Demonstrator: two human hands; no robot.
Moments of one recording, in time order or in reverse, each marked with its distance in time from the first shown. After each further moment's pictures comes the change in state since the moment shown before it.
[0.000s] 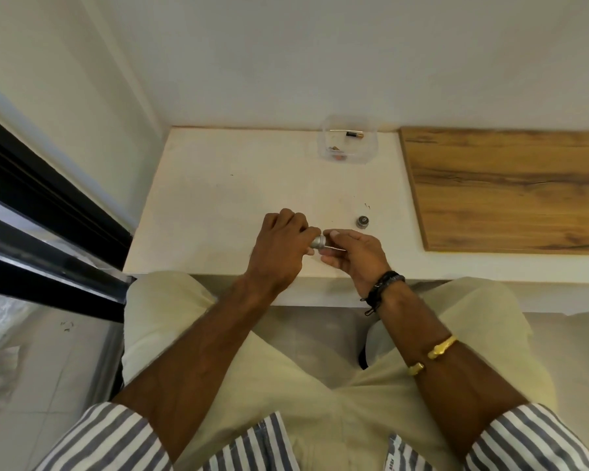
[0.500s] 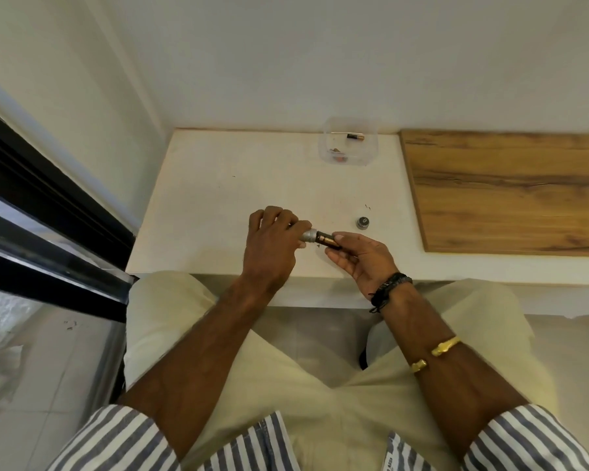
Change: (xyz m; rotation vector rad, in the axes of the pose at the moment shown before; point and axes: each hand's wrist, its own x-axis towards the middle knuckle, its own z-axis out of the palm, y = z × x) left_hand 0.001 -0.005 -0.002 -0.015 0.109 -0.157; right_hand 0.004 -0.003 -0.013 0.240 0.047 0.075
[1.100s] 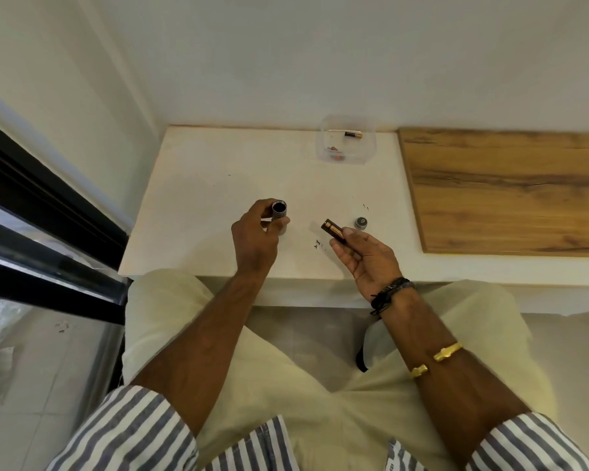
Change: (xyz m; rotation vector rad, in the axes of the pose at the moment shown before) left_hand 0.009 -0.018 0.025 -0.806 0.241 -0.544; right_hand -0.003 0.003 -0.004 0.190 0.024 -0.047
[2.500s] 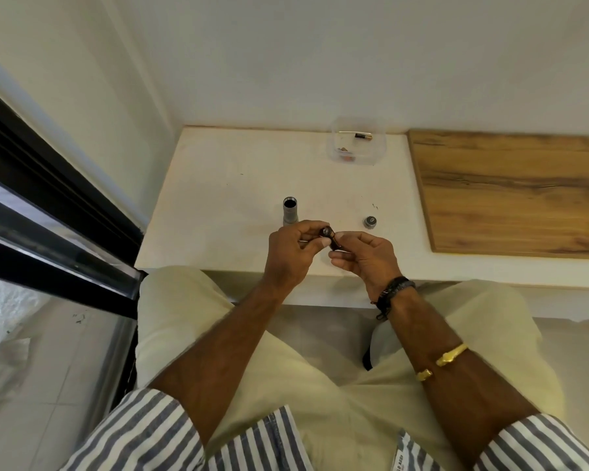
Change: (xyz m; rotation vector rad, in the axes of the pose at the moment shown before) left_hand -0.037 0.019 0.007 -0.102 -0.286 0.061; right_hand -0.012 0.008 0.011 -0.472 -0.061 -0.094
